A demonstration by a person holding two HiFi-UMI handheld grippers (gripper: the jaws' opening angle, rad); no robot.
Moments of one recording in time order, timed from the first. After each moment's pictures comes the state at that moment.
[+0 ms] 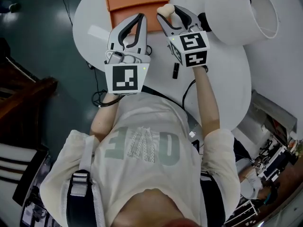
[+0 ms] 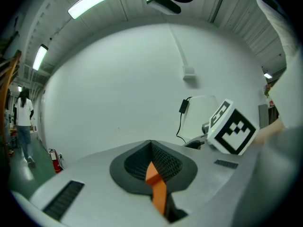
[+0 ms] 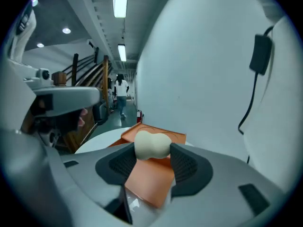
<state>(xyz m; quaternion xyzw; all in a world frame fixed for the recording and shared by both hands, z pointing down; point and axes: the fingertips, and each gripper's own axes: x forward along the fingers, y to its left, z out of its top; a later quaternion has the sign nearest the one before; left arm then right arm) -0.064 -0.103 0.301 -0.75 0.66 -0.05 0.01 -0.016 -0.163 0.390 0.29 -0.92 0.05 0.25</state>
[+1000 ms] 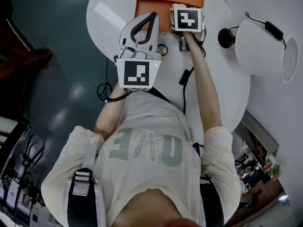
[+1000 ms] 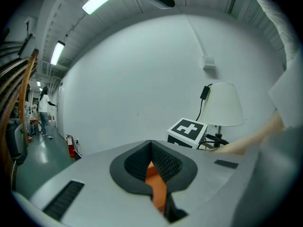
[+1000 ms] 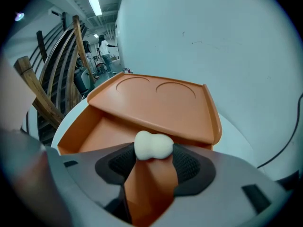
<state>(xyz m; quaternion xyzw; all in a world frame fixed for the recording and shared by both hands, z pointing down) -0.123 -0.090 0.363 -0.68 0.72 -0.07 -0.06 -0.068 -0.203 0.535 0.32 -0.80 0.16 0.49</state>
